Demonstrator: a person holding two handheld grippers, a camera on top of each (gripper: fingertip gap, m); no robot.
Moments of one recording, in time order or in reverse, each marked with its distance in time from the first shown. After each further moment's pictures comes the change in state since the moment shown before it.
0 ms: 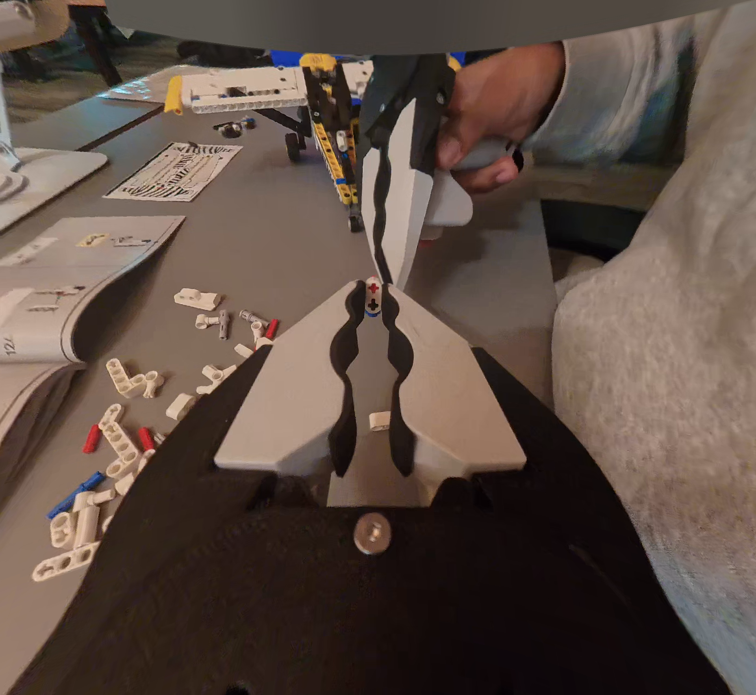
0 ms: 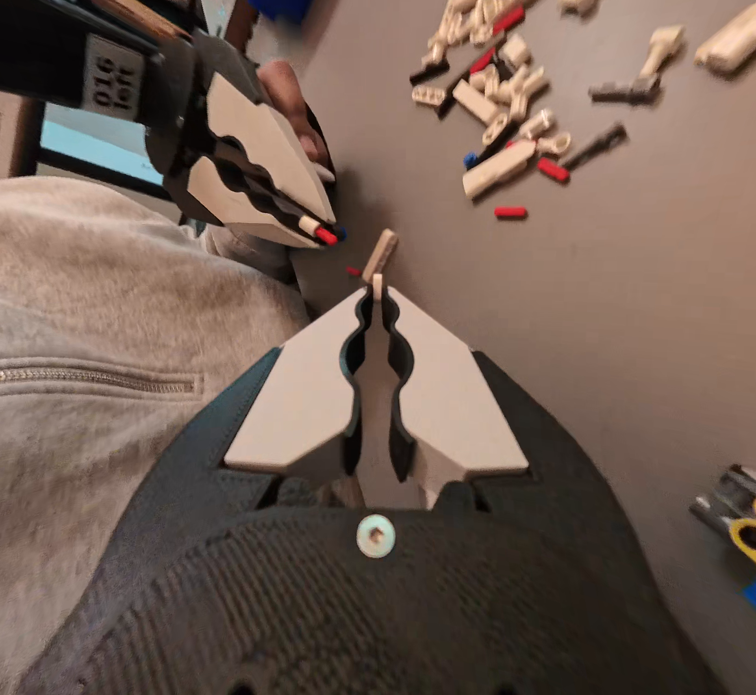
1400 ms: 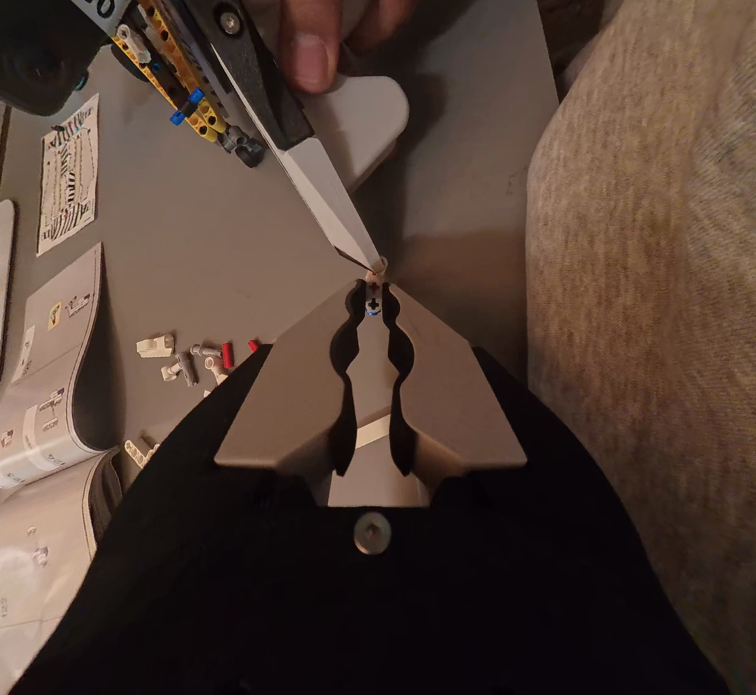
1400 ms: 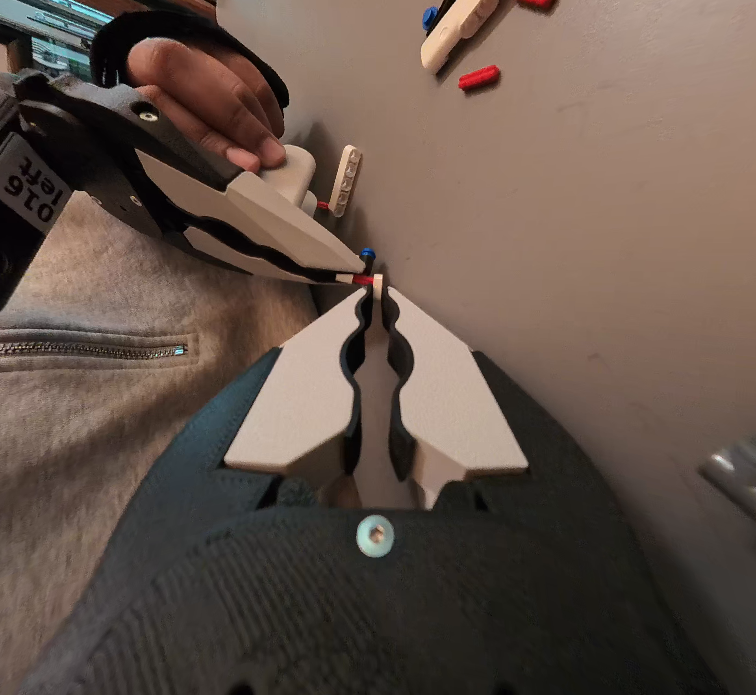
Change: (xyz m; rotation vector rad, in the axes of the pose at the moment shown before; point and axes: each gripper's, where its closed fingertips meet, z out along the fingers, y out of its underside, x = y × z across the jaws) left arm 0.038 0.053 0.042 -0.467 0.064 0.504; right arm 0.021 0.046 0.006 -0.125 -0.065 0.123
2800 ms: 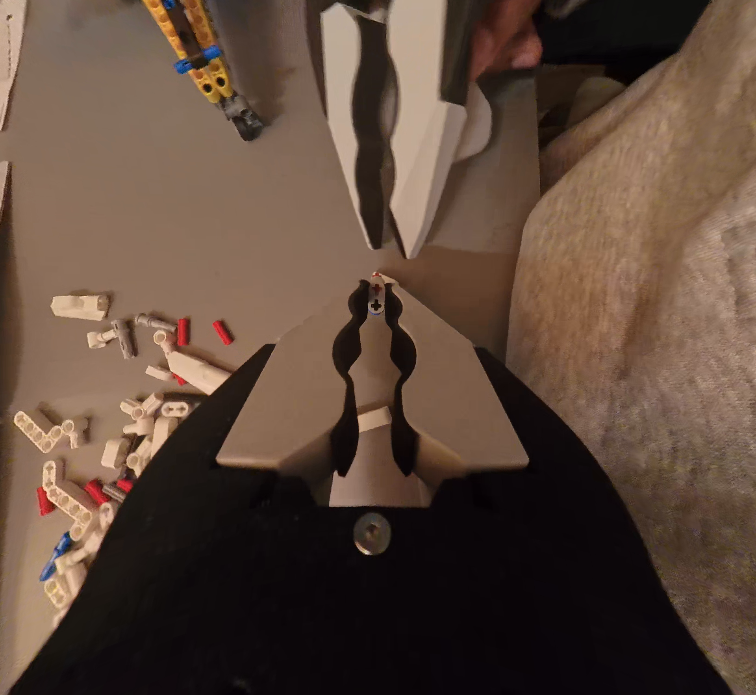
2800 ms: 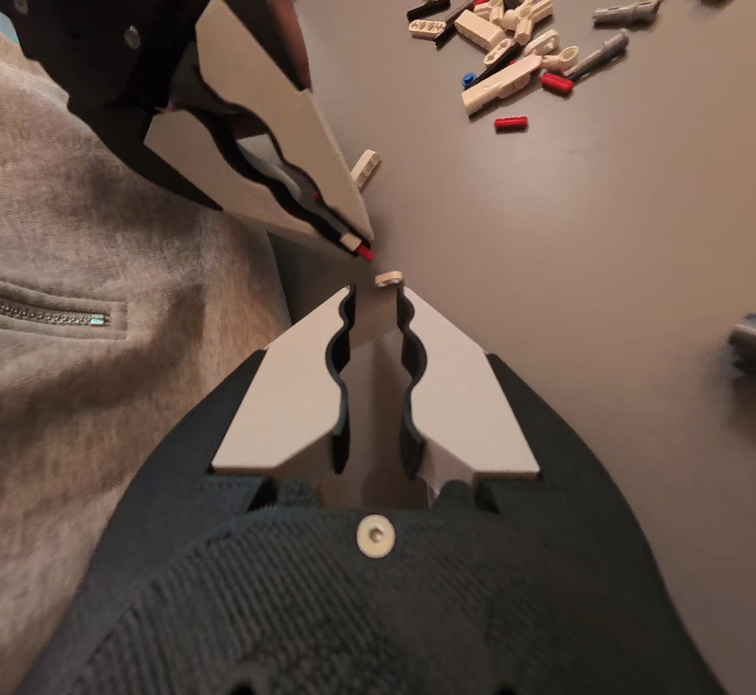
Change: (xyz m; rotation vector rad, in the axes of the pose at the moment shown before) left arm -0.002 -0.009 -0.008 -0.001 0.125 -0.307; right arm -0.009 0.010 -0.013 0.215 0.209 -0.346
